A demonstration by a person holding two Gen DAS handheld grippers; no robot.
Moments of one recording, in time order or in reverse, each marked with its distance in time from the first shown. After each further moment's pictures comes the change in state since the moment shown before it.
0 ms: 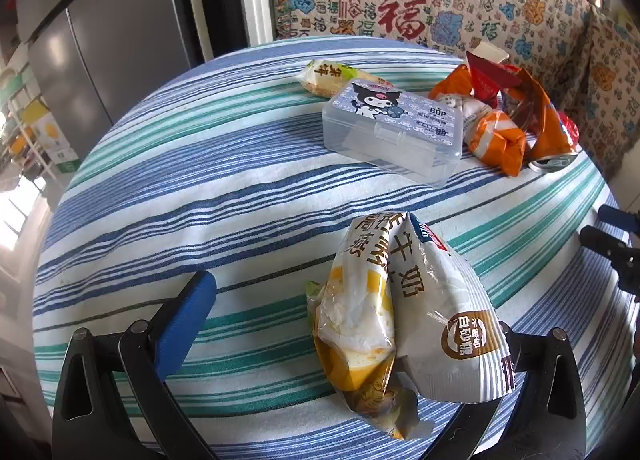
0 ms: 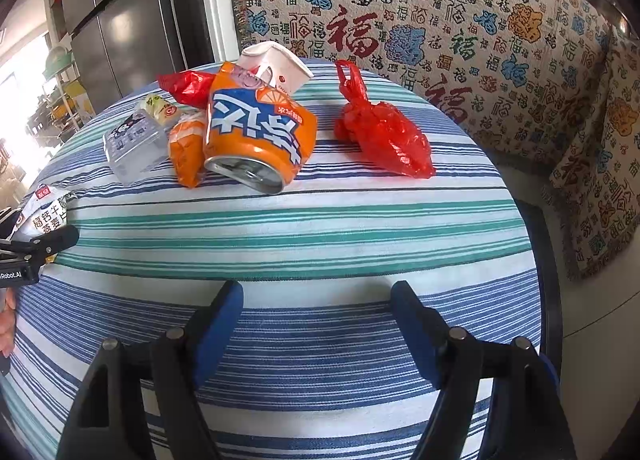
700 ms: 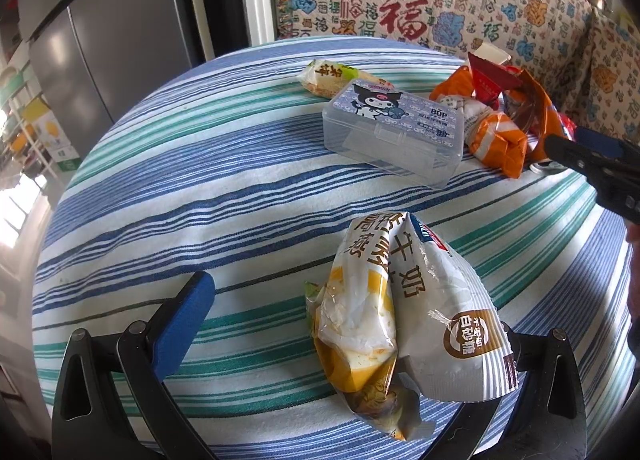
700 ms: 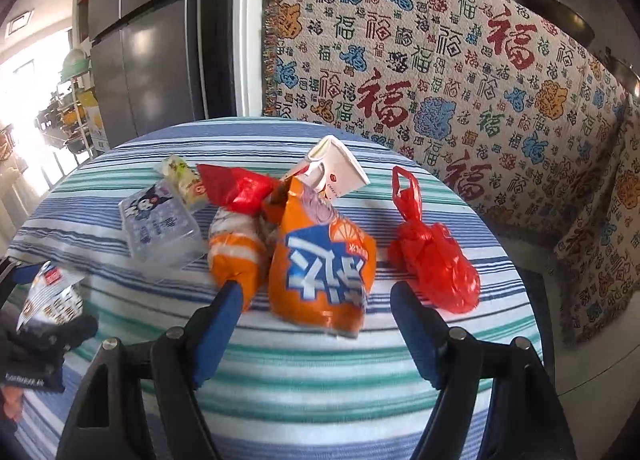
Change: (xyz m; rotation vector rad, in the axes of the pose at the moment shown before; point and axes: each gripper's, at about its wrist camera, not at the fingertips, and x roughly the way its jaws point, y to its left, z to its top) left arm 0.001 0.000 0.002 -0.004 0.000 0.000; right arm 0.014 0.052 0.063 -0.082 -0.161 -0.037
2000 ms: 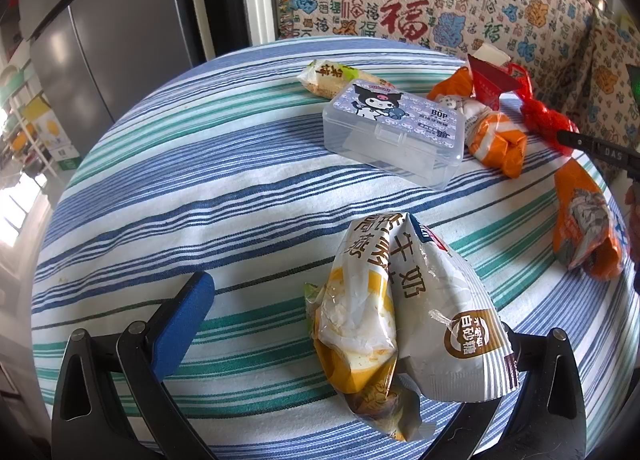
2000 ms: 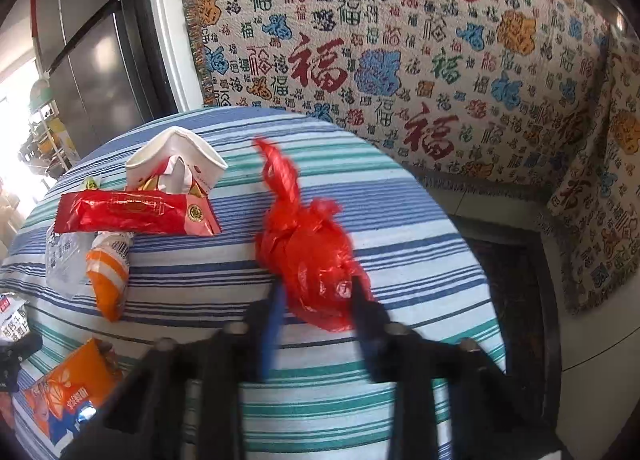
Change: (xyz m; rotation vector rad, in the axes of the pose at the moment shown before) left arm 0.001 0.001 0.000 -0.005 -0.003 0.000; right arm 0.033 -0.107 0.000 0.146 0.082 0.019
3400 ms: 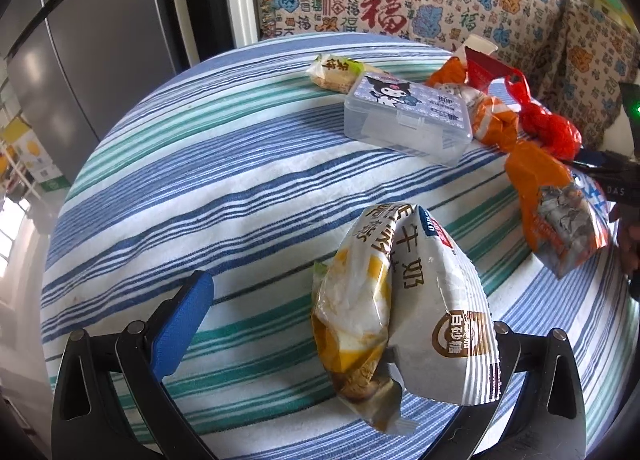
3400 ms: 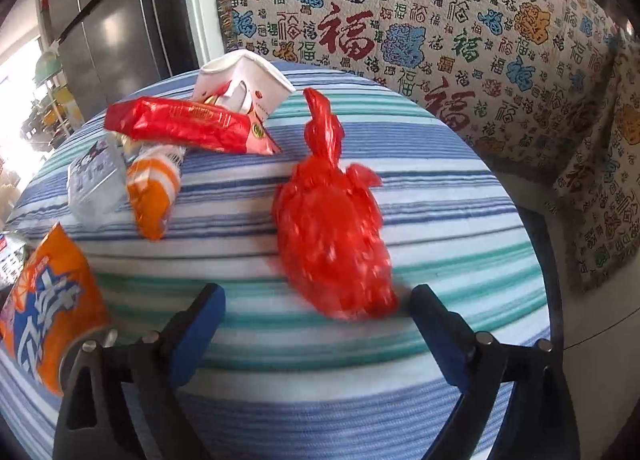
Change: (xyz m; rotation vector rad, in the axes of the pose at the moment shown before) left arm -0.004 0.029 -0.008 0.083 0.004 -0.070; right arm -0.007 0.043 -0.045 -0.050 0.083 -0.009
